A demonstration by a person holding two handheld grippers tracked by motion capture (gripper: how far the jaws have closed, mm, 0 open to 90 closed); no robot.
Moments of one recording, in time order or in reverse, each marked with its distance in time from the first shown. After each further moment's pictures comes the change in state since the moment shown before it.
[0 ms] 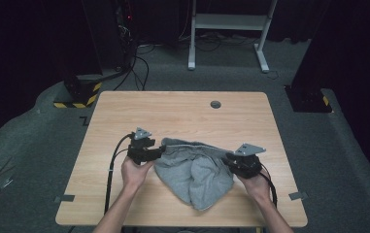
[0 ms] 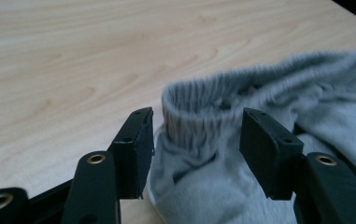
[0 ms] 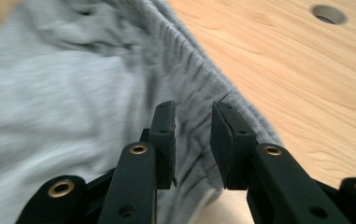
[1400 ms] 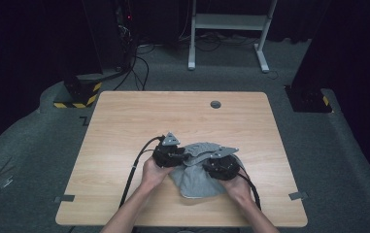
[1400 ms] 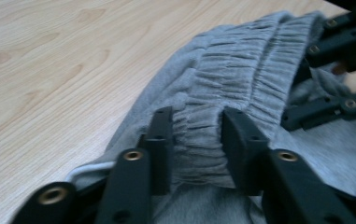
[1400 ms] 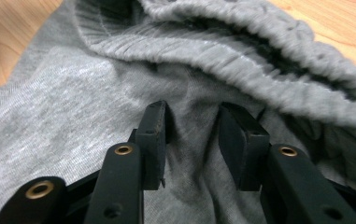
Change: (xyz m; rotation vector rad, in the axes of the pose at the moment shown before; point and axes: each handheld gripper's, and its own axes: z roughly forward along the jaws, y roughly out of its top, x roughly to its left) left arm -0.050 0.013 0.050 0.044 -0.211 0.219; right arm 0.043 0.011 0.047 0.105 0.090 -0.032
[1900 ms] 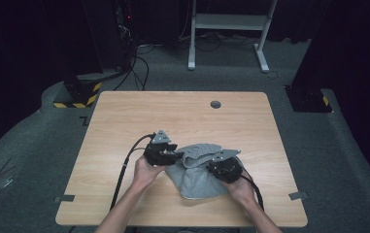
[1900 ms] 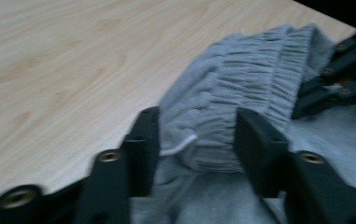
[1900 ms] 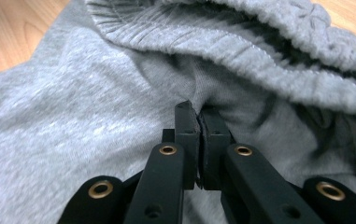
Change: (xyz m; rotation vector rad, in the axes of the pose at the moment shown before) left arm 0.011 -0.006 -0.026 -0.040 -0.058 0.002; right arm 0.000 -0.006 -0.008 0.019 0.051 -0.038
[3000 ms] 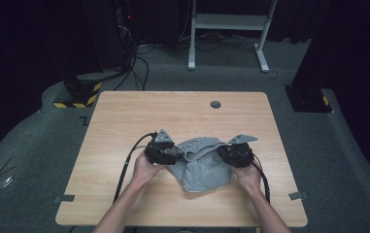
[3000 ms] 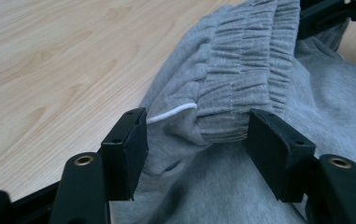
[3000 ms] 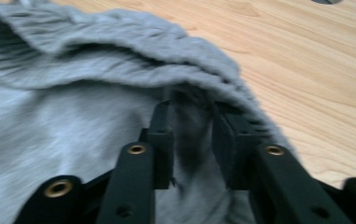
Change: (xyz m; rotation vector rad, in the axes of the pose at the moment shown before) left arm 0.009 0.001 0.010 0.059 0.063 0.039; right arm -0.049 0.004 -0.015 -0.103 -0.133 0.187
